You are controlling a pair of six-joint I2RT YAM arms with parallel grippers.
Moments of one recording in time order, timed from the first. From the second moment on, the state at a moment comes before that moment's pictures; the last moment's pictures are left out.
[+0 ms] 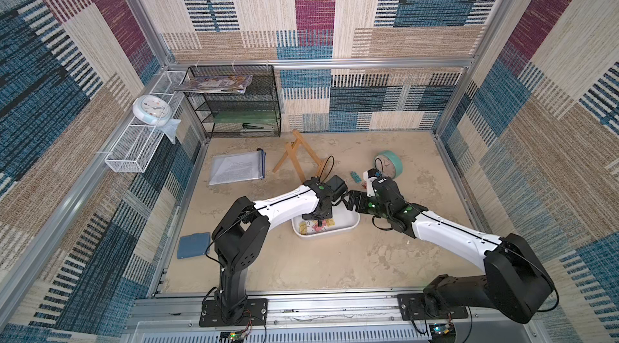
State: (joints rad) left arm -0.80 1.90 1.39 -0.86 -0.26 -0.83; right arm 0.60 1.35 0.72 -0.02 -0.09 0.66
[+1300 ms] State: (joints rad) left arm -0.80 1.95 1.43 -0.89 -0.36 -0.85; right arm 0.60 1.39 0.74 -0.03 -0.12 0.64
